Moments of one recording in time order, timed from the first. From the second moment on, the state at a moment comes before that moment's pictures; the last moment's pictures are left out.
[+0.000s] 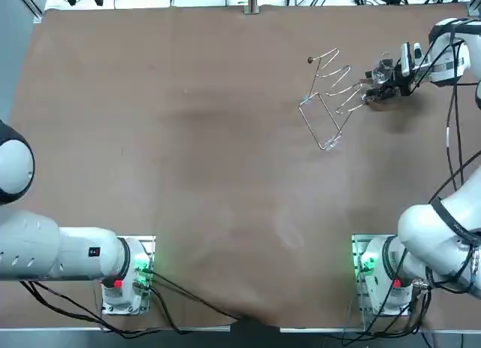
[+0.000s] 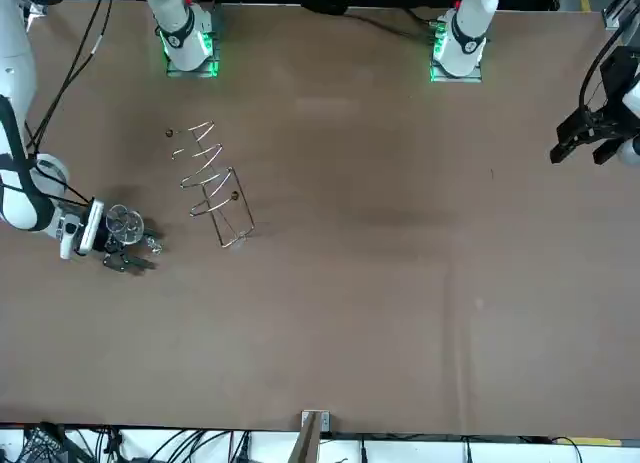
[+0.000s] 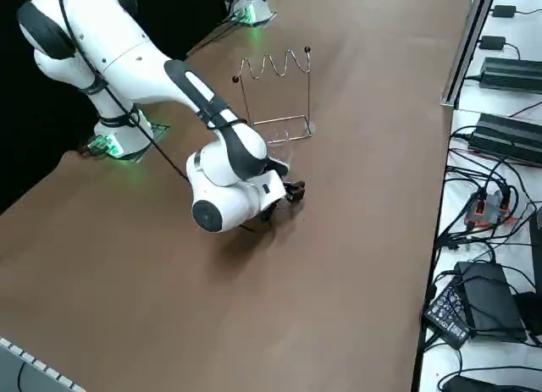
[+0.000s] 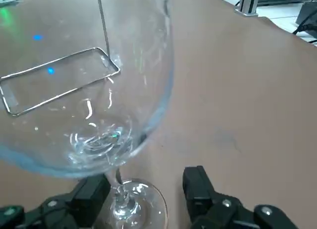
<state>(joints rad) -0.56 0.78 0.19 -1.75 0.90 1.98 -2.42</state>
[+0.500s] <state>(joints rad) -0.56 0.78 0.19 -1.75 0.90 1.98 -2.42</state>
